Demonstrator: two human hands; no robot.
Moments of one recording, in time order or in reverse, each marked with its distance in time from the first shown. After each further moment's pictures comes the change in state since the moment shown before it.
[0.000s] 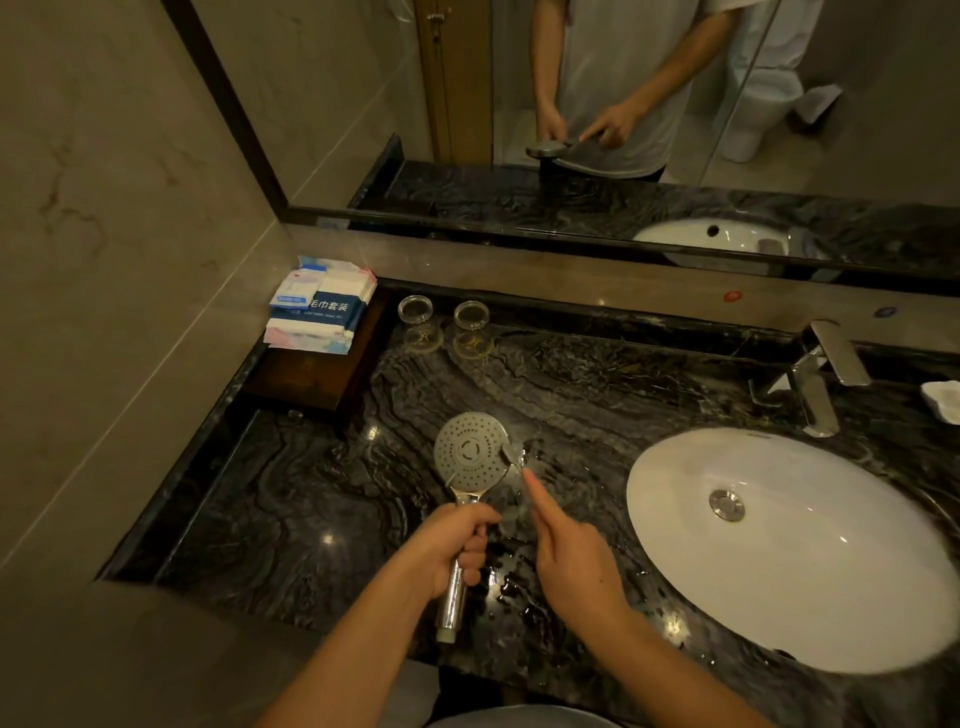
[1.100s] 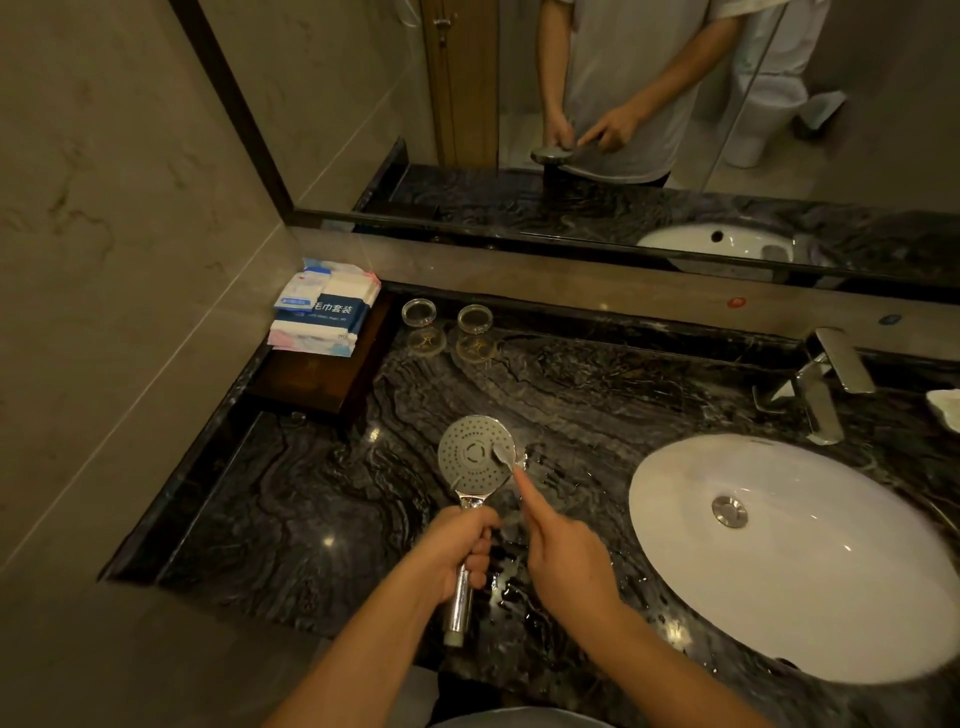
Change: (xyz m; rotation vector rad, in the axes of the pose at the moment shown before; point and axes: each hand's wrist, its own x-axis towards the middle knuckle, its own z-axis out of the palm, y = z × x) left_hand 0.002 0.001 0.008 -0.002 0.060 0.027; right_hand 0.009 -0.007 0.005 -0.068 -0.014 -0.024
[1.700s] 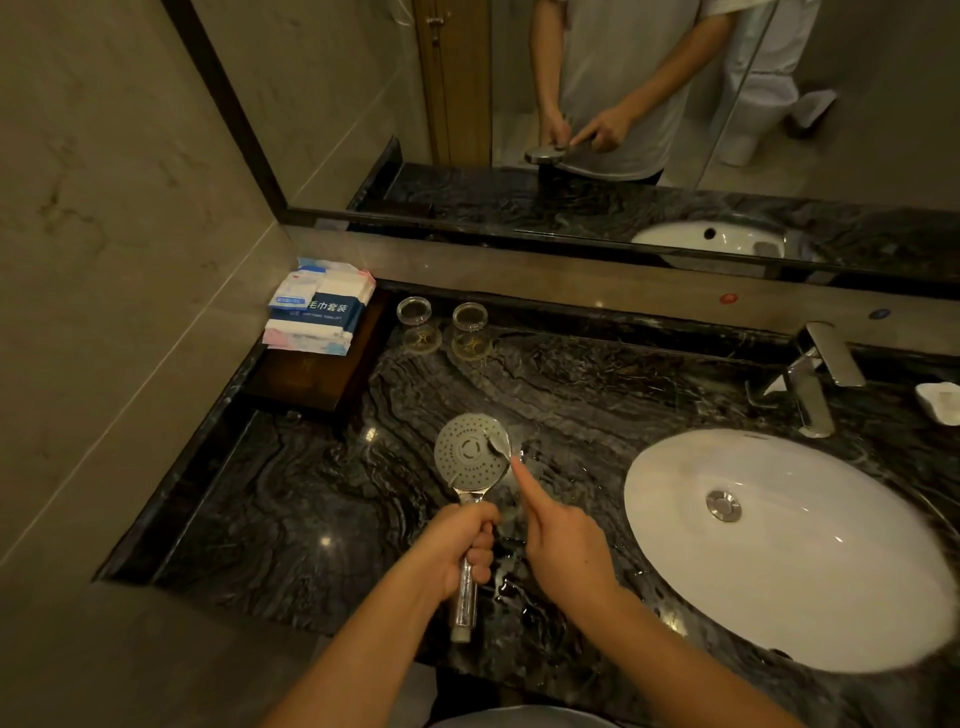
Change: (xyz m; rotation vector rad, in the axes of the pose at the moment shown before) left_hand 0.000 -0.002 0.005 -0.067 -0.023 -0.035; right_hand 0.006 -0.001 -0.006 -0.033 0.003 0.005
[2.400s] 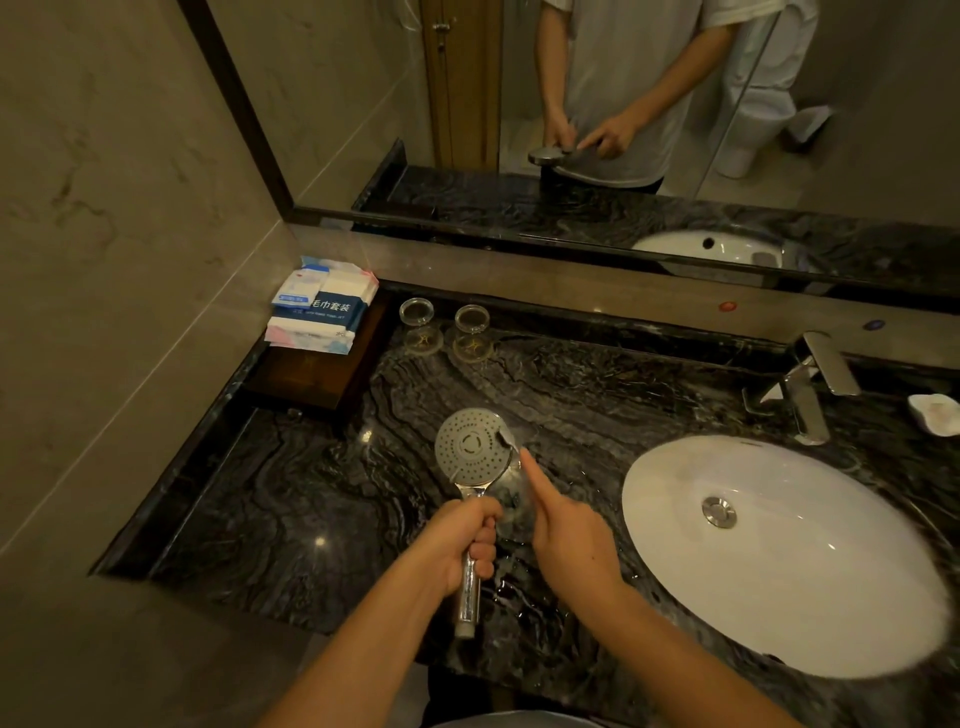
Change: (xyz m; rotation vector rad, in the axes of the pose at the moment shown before) left_hand -0.006 0.005 0.001 -0.037 -0.020 0.024; right_hand 0.002 -0.002 -0.010 -0.012 0.020 0.030
